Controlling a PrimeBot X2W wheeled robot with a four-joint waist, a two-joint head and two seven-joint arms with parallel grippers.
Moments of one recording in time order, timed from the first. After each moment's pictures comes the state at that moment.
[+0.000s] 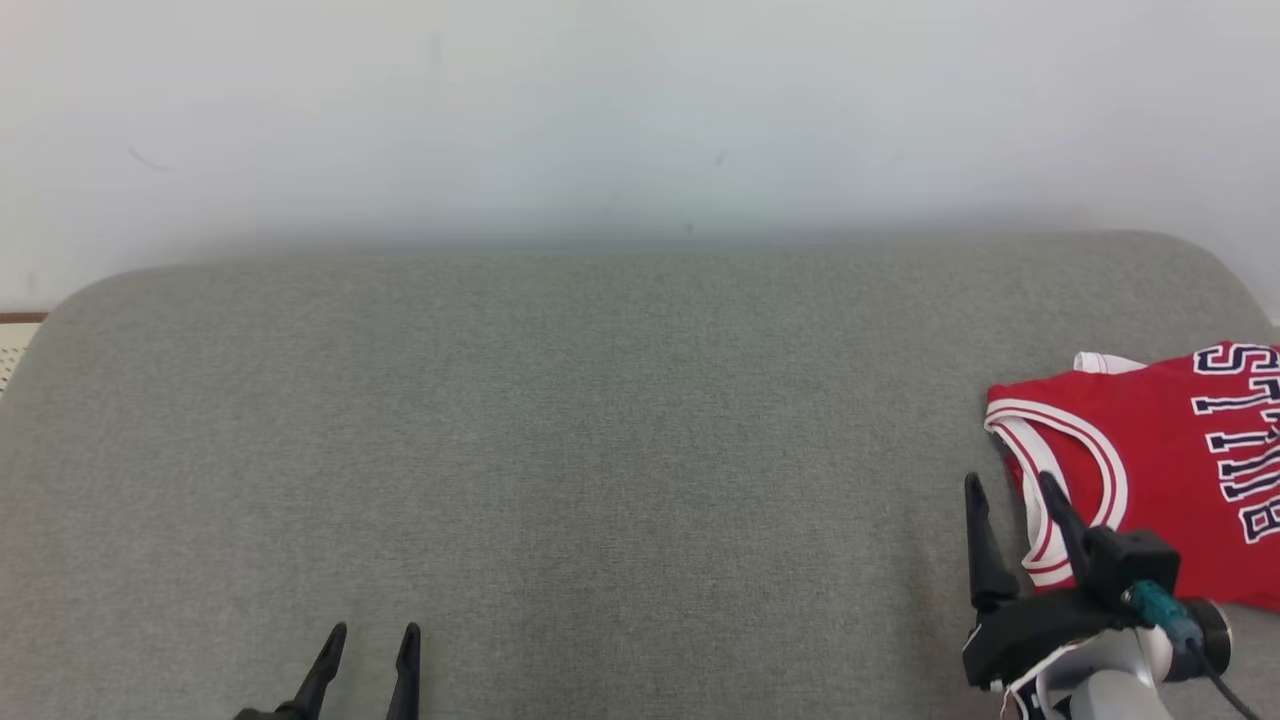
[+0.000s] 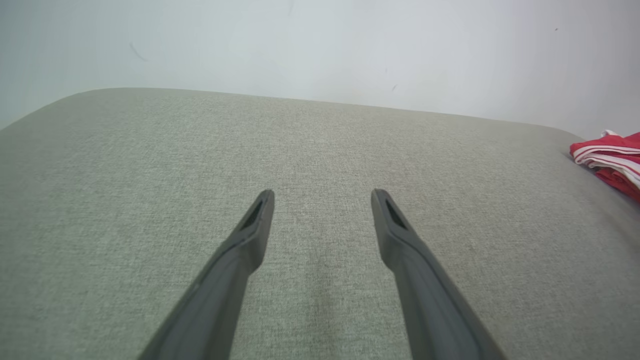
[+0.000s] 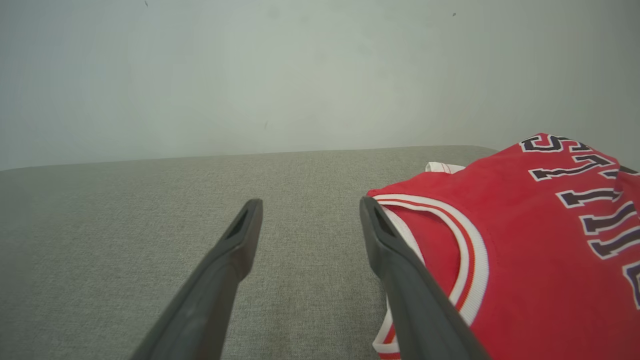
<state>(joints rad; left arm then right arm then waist) -0.09 0.05 -0.05 0.26 -0.13 -0.07 -0.26 -0.28 -0.12 0.07 0.47 0.05 0.13 -0.26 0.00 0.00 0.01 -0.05</state>
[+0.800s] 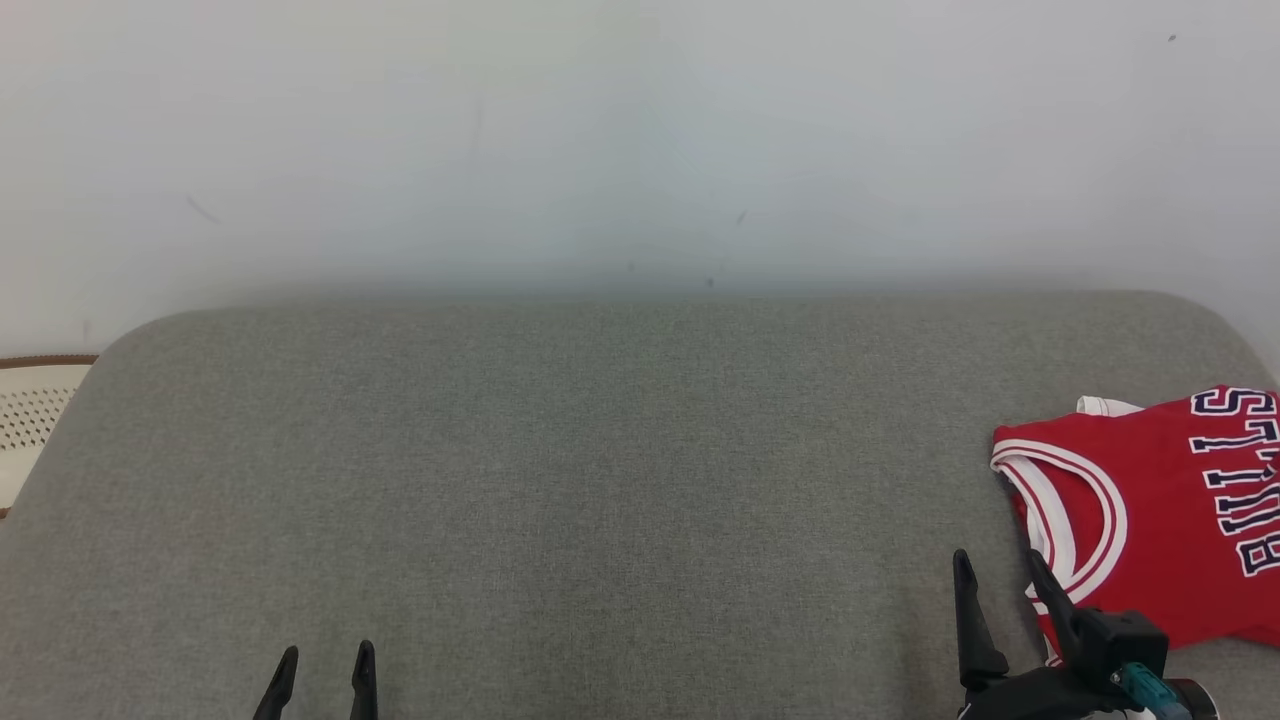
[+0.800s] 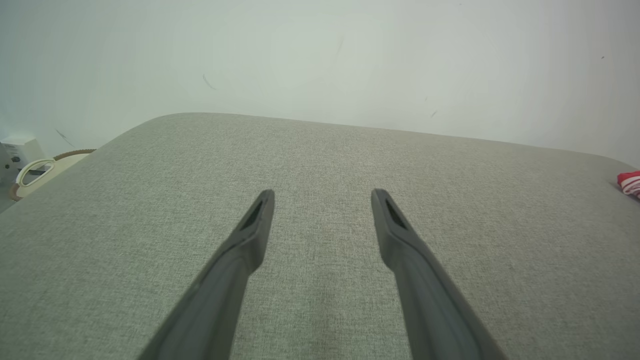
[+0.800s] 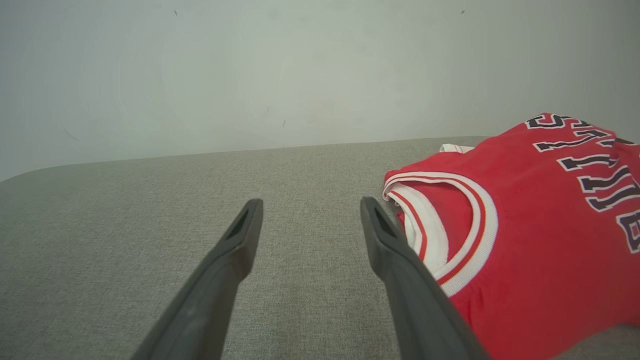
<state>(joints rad) -0.04 0.05 0.02 0.23 -0.11 -0.02 -0.26 -0.13 -0.07 0.06 0.38 0.05 0.13 -0.26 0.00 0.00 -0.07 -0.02</state>
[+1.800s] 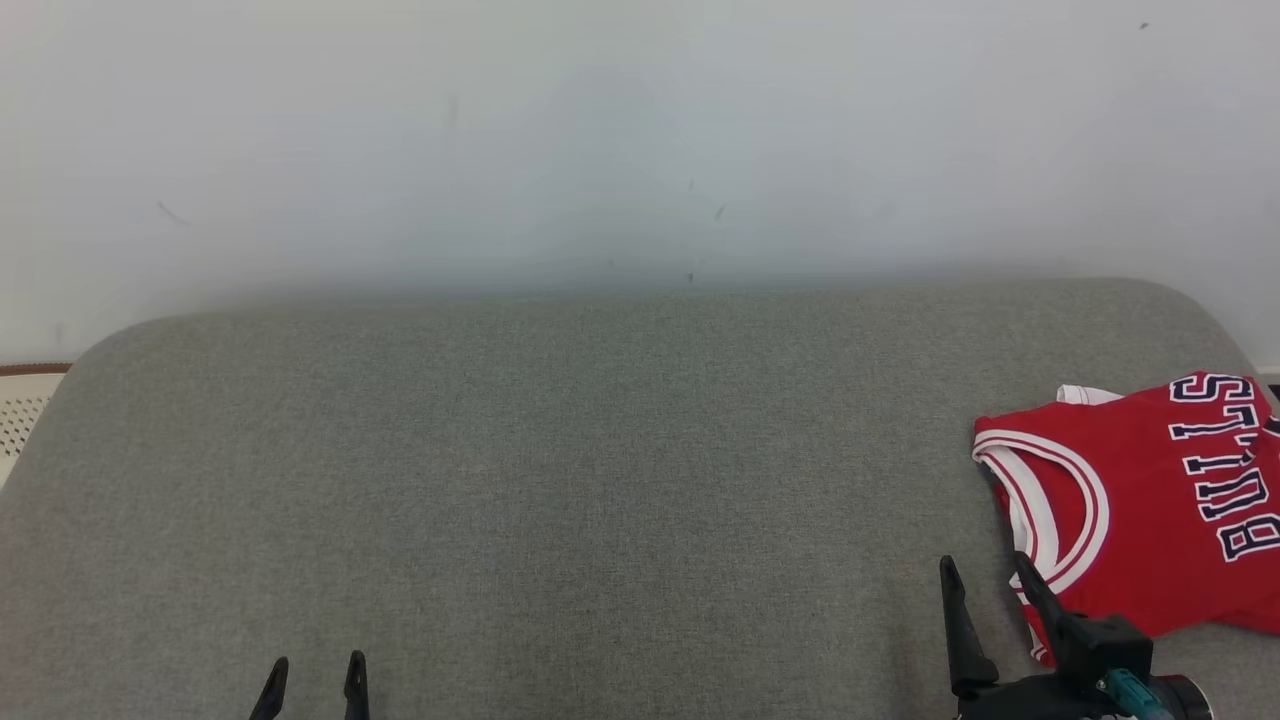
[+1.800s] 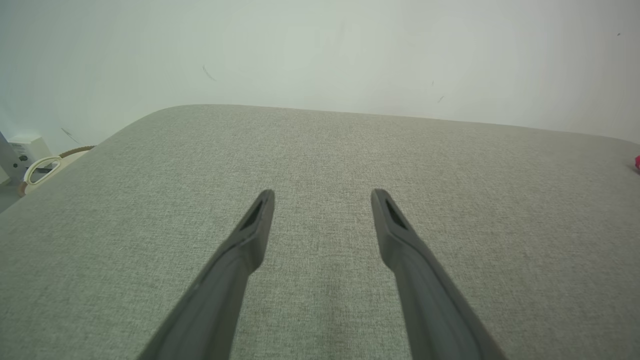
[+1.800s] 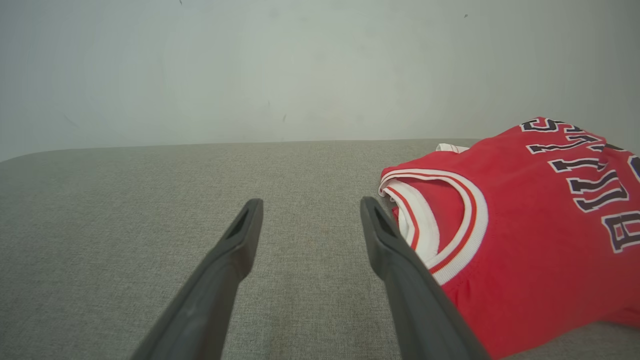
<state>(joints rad) -0.04 0.05 0.03 0.26 -0.08 0.01 -0.26 -0.11 -0.09 0.10 0.36 0.02 0.13 -0.26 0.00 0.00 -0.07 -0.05</state>
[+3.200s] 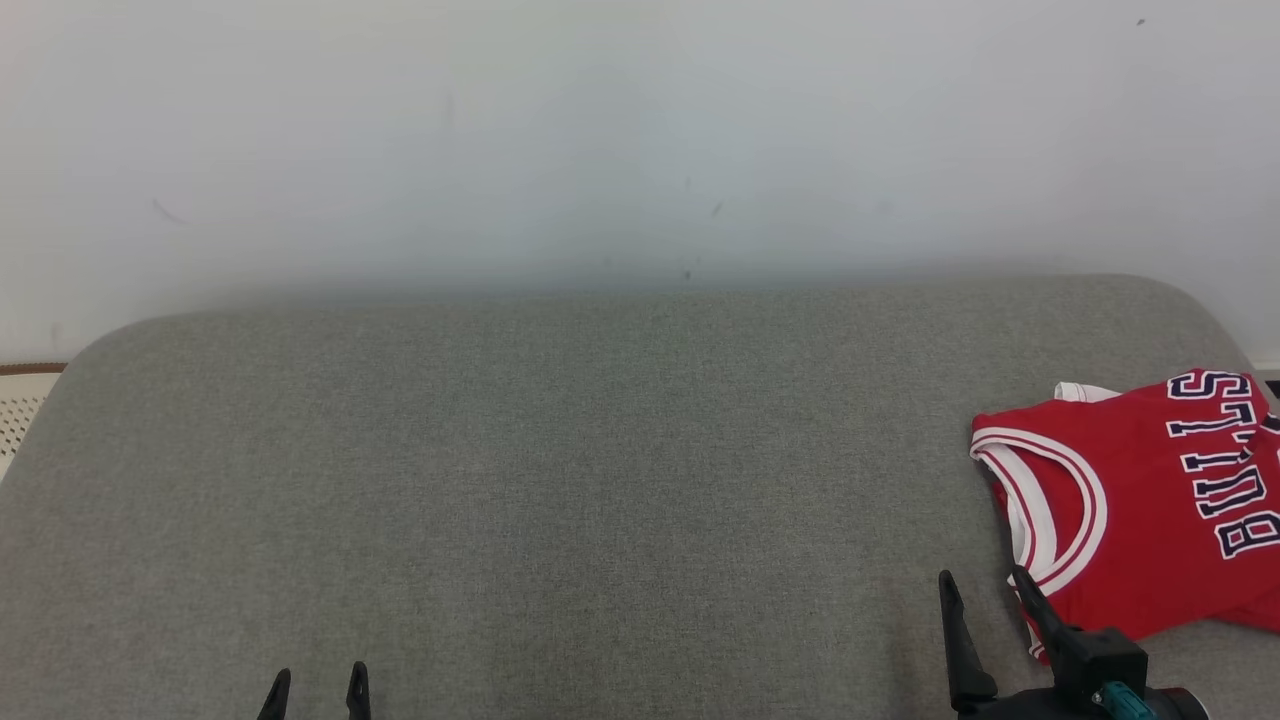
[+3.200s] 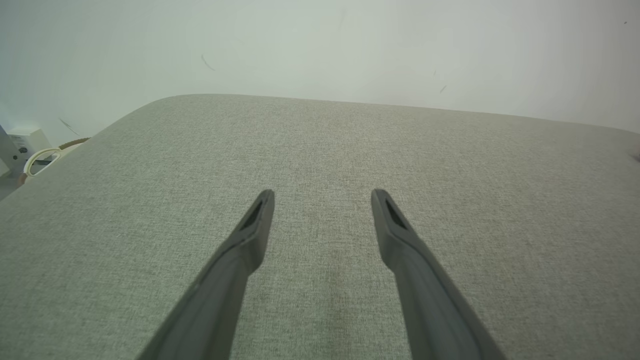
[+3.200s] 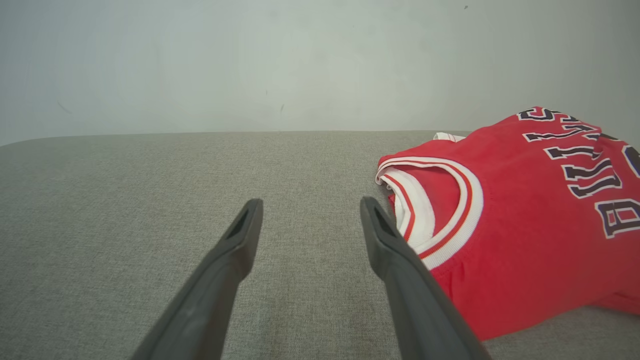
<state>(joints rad) -0.03 0.05 0.02 0.27 -0.08 0.02 -0.26 -0.09 -0.08 0.09 0.35 -0.01 0.13 -0.26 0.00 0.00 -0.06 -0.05</state>
